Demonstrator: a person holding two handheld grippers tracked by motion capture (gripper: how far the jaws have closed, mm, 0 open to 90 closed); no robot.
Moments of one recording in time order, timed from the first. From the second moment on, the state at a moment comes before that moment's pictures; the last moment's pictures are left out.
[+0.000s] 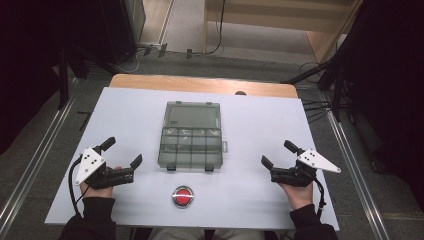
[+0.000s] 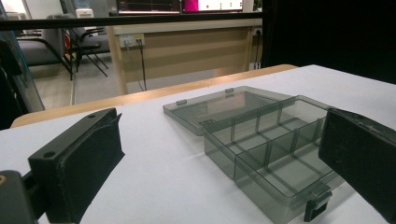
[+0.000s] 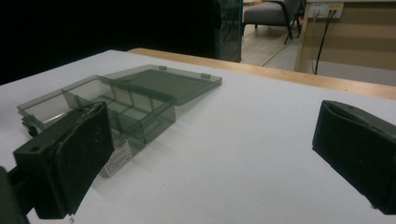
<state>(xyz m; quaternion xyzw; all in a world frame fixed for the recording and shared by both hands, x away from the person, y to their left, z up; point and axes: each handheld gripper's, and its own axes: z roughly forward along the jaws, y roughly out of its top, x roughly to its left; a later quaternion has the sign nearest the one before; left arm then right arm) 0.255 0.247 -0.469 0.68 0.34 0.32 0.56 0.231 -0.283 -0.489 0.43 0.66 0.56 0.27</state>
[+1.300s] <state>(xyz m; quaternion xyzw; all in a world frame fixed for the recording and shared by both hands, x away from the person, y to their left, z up) 0.258 0.252 -0.470 0.68 0.35 0.31 0.57 0.229 -0.238 -0.502 0.38 0.76 0.50 0.17</state>
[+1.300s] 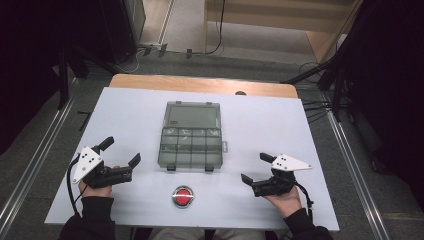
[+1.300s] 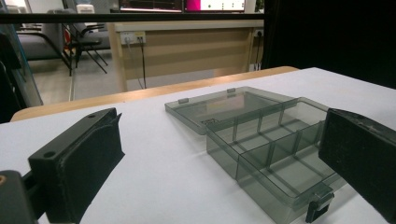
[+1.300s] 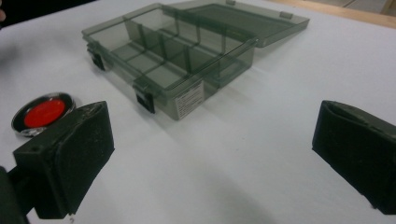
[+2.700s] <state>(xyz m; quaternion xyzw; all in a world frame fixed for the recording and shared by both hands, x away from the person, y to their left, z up) 0.257 0.255 -0.471 0.67 0.36 0.31 0.57 0.227 -0.120 -0.489 0.23 0.88 0.41 0.13</state>
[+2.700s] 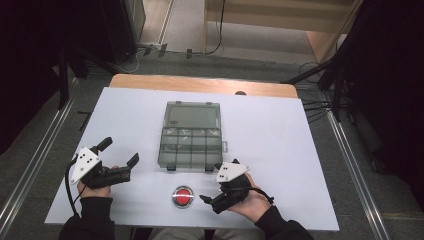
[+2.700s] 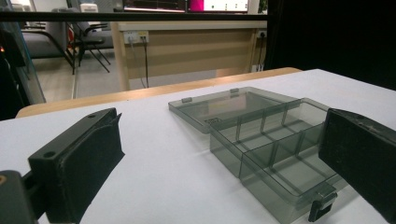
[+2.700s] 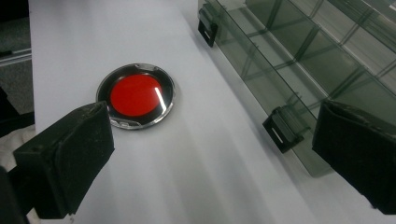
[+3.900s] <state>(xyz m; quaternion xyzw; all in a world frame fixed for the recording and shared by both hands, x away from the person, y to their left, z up) 0.257 0.254 -0.472 0.68 0.36 0.31 0.56 0.232 -0.065 -0.501 0.16 0.92 0.35 0.07</state>
